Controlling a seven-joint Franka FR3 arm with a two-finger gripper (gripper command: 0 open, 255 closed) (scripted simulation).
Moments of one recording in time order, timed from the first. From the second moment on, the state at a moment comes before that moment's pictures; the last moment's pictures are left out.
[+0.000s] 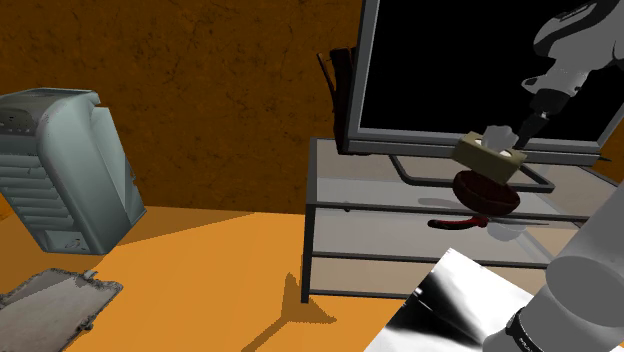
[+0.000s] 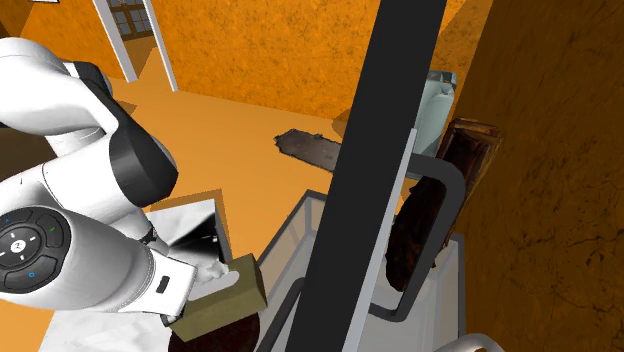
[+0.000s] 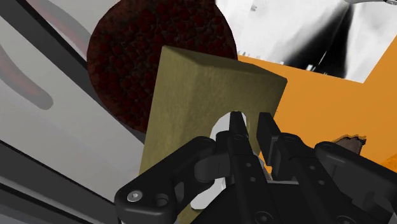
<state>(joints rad) -0.35 0.06 -0.87 -1.80 0.24 1.48 -1.51</state>
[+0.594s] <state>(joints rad) -0.35 0.08 -0.87 -1.87 0.25 1.55 -1.53</state>
